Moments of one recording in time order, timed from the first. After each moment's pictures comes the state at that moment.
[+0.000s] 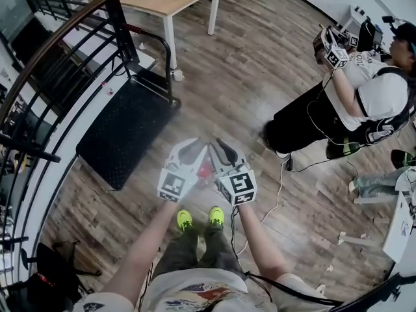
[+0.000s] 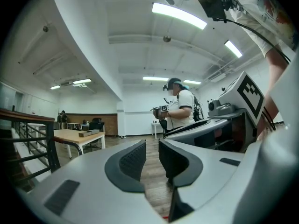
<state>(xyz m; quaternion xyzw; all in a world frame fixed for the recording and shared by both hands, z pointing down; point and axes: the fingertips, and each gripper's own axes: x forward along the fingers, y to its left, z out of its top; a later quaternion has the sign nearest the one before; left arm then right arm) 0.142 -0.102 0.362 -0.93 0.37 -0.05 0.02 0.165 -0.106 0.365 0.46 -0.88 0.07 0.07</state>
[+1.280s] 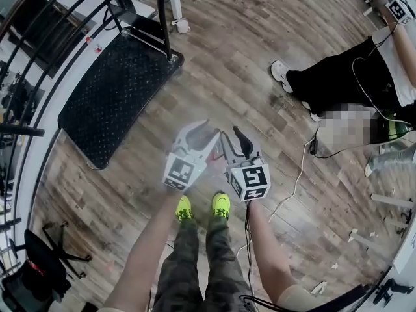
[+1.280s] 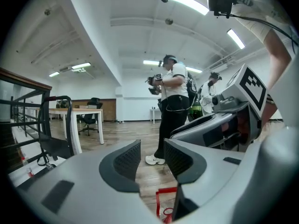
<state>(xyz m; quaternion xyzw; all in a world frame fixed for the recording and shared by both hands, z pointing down) 0.181 -0.148 0.683 -0.93 0.36 -0.11 -0.02 0.216 -0.142 0.691 0.48 -0.86 0.15 0.11</state>
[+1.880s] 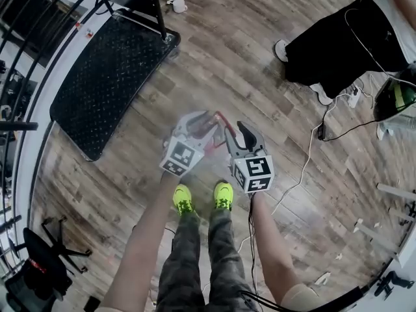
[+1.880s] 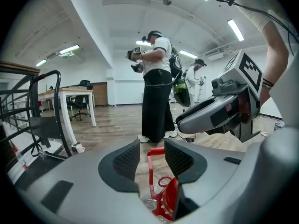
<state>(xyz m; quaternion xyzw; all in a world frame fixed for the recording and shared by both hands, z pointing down) 0.185 -0.137 0.819 -0.93 0.31 -0.21 -0.05 0.233 -0.122 0.806 0.49 -0.83 0.20 0.16</state>
